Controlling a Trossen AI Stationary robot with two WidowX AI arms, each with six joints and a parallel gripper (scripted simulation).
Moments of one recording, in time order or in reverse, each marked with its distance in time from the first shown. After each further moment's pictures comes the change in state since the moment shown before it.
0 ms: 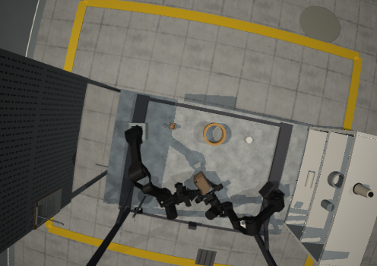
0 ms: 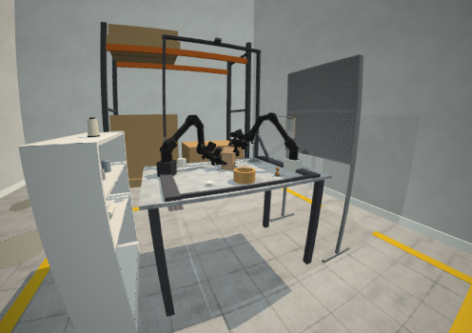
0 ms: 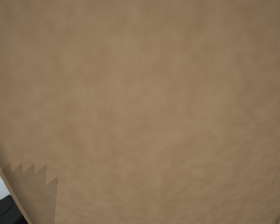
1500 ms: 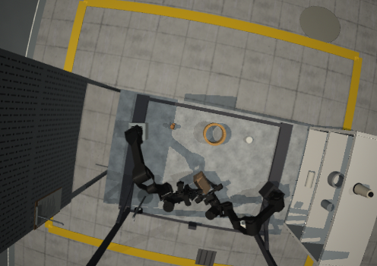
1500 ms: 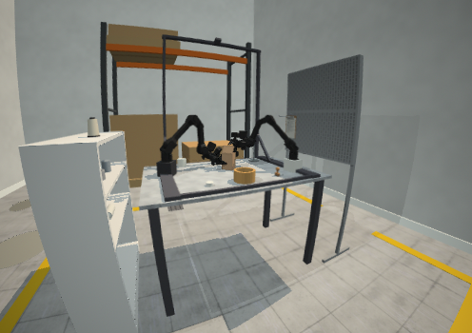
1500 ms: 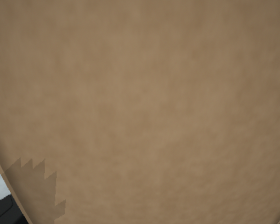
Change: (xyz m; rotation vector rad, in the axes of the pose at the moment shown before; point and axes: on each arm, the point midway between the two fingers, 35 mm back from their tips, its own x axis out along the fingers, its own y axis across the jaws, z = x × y) left arm 0.008 -0.006 0.004 0.002 0.001 -0.113; right arm 0.000 0.000 0.000 0.001 0.000 0.000
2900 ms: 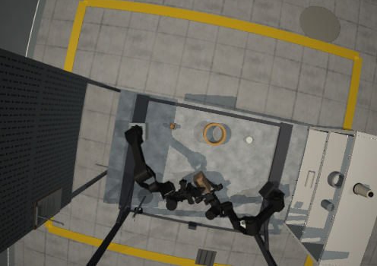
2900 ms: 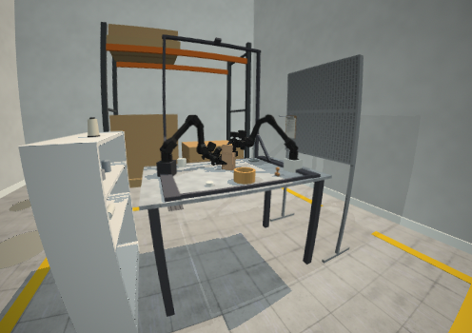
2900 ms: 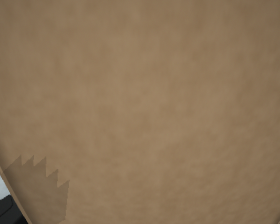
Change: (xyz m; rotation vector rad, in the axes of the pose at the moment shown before) left arm 0.018 -0.004 0.007 0.004 -0.006 0.000; right arm 0.000 0.000 0.000 -0.001 0.000 0.000
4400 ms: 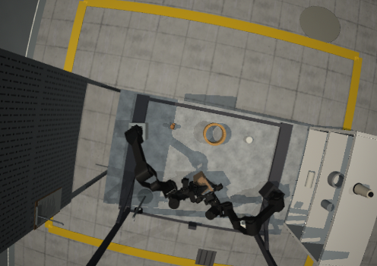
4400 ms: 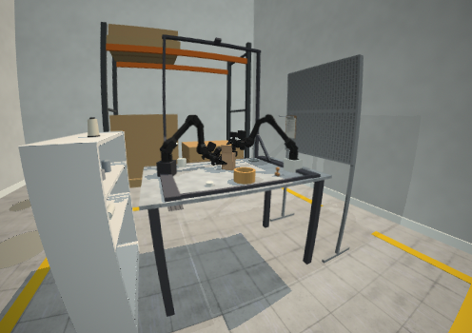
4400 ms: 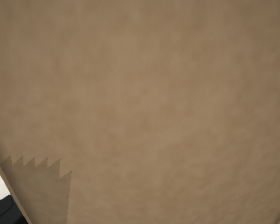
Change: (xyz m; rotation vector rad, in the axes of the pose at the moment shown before) left arm 0.014 0.000 0.005 0.005 -0.007 0.001; right arm 0.000 0.000 0.000 0.000 0.000 0.001
